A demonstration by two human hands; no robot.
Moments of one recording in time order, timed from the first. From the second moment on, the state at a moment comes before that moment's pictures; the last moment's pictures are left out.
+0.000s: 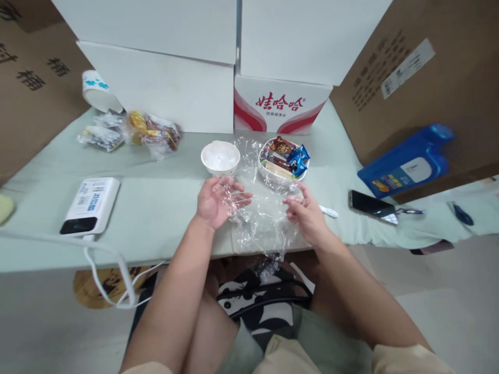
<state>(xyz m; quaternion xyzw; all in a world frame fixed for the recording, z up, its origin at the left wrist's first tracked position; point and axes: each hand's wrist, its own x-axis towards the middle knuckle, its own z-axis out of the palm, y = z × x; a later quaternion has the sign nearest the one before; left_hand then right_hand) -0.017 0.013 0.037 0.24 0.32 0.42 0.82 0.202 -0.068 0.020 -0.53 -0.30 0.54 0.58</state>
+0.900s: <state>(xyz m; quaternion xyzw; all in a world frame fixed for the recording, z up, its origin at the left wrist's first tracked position) -0.023 -0.002 0.021 0.60 0.46 0.28 0.59 0.289 -0.098 -0.006 -0.58 -0.44 0.43 0.54</state>
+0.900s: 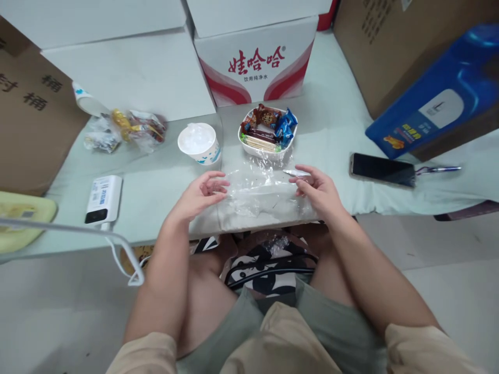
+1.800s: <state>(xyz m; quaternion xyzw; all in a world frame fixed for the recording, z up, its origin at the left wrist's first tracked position) -0.020 -0.026 0.027 0.58 0.43 0.25 0.65 0.278 -0.100 0.000 -0.63 -0.36 0.28 0.63</state>
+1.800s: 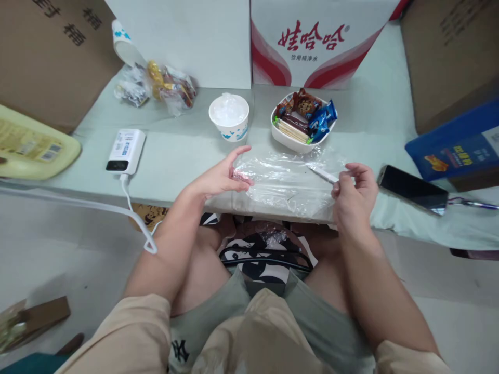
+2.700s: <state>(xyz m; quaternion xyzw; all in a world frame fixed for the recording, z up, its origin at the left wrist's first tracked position) -0.012 -0.019 0.032 0.50 0.44 0.49 0.56 0.275 -0.104 0.006 -0.63 -0.38 0.40 0.56</state>
